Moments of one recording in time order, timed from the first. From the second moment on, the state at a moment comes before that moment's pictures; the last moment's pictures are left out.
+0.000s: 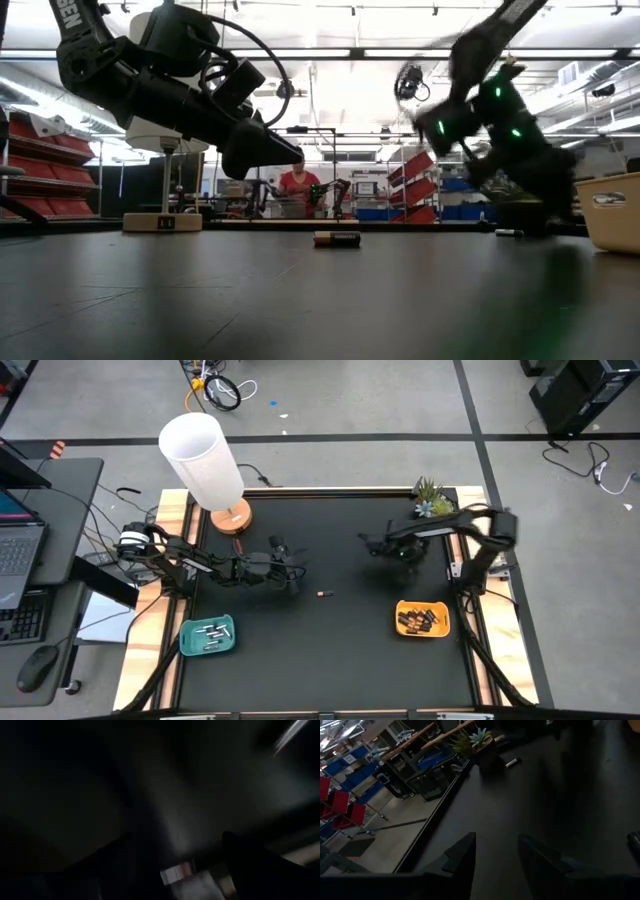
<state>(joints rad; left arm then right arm) -0.01 1.60 0.48 0.87 -0.48 0.38 -0.31 1.70 0.93 -1.23 0.14 0.23</state>
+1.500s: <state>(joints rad) -0.01 1.60 0.48 0.90 -0.51 0.37 -0.58 1.27 0.39 -0.21 0.15 0.44</state>
